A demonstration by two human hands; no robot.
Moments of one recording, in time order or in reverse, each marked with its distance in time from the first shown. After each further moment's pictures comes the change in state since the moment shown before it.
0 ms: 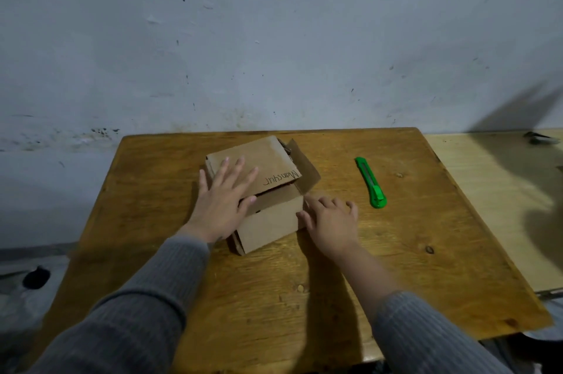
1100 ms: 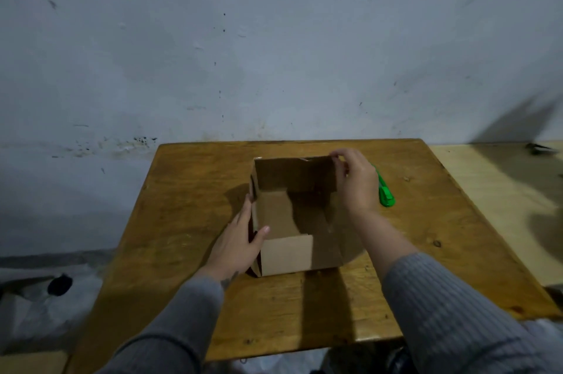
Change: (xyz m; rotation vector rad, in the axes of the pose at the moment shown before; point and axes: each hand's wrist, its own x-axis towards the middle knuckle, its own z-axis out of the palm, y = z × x) left_hand -0.090 0.015 0.012 -0.642 0.033 -0.211; right_hand -0.003 -0.027 -0.070 0.564 0.666 -0.083
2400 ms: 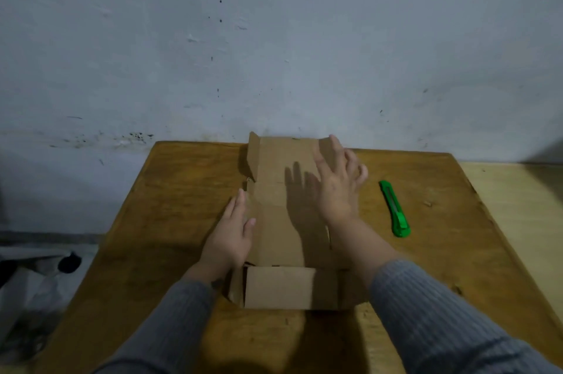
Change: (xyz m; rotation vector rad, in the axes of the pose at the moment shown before) left_hand 0.055 0.023 0.000 0.048 0.085 -0.160; right_hand 0.040 0.034 0.070 -0.424 -0.216 -0.166
